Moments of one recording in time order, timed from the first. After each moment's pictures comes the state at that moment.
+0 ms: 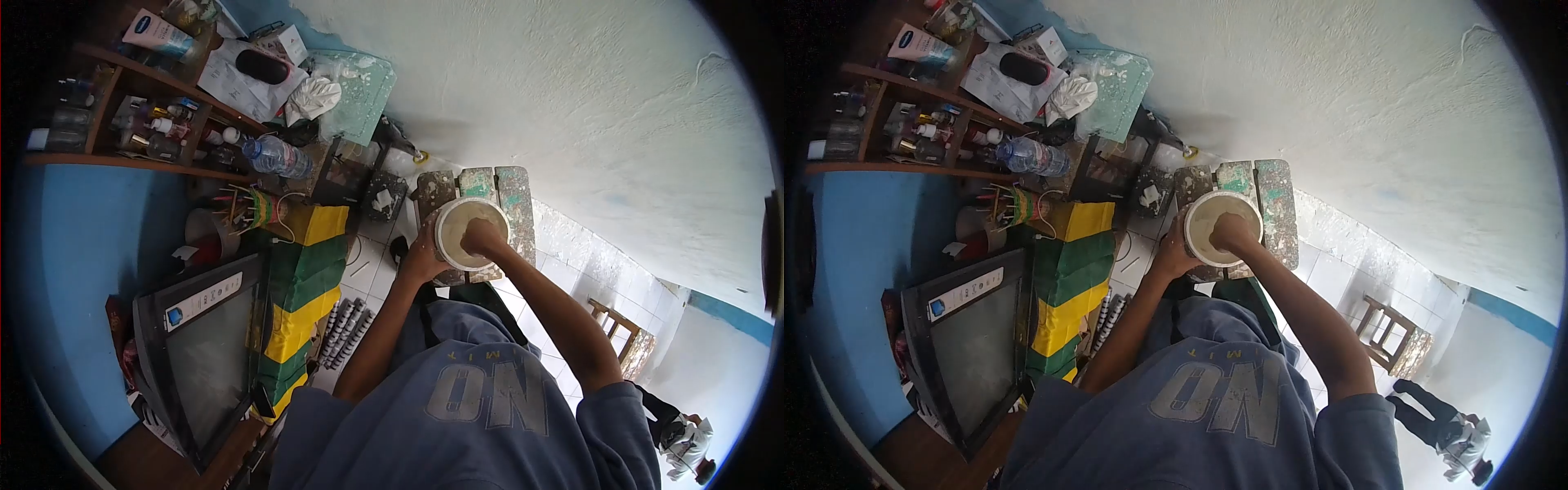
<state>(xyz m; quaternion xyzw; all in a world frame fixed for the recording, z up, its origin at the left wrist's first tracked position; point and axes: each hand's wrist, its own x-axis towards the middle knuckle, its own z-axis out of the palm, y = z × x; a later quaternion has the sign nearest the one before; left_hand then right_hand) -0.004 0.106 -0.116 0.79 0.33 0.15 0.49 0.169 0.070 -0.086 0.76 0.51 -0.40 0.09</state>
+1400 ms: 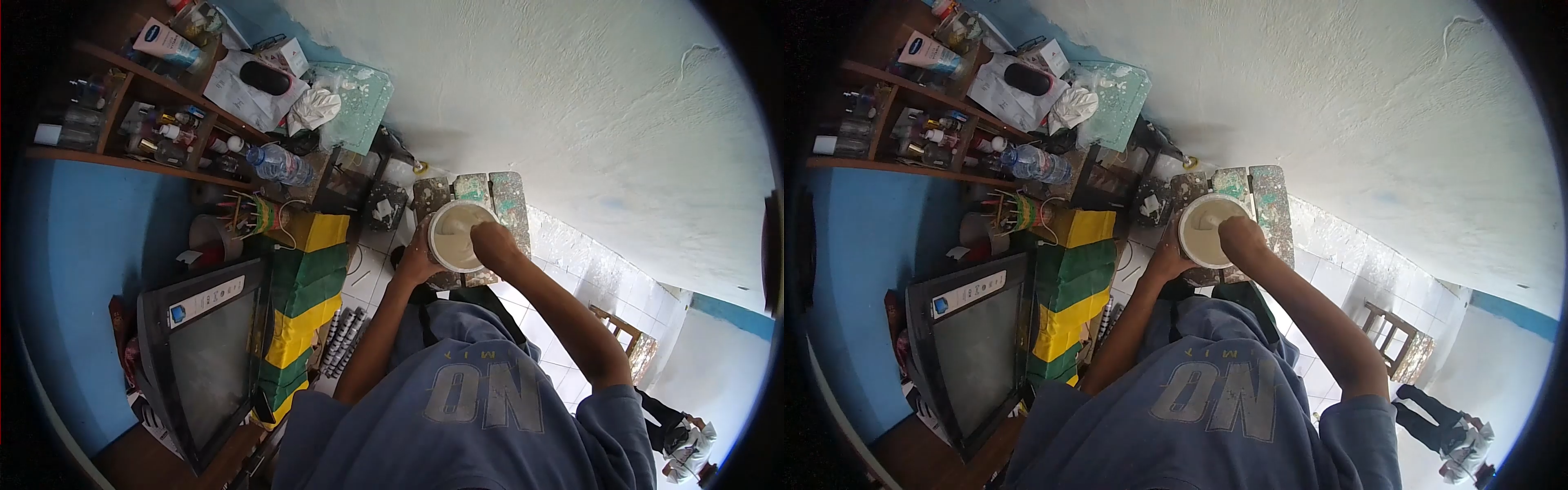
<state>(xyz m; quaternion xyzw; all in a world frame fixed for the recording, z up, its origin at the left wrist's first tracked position) -0.003 0.109 -0.118 0.79 0.32 0.16 0.50 0.181 0.044 -0.034 0.73 0.65 -0.22 0.05</state>
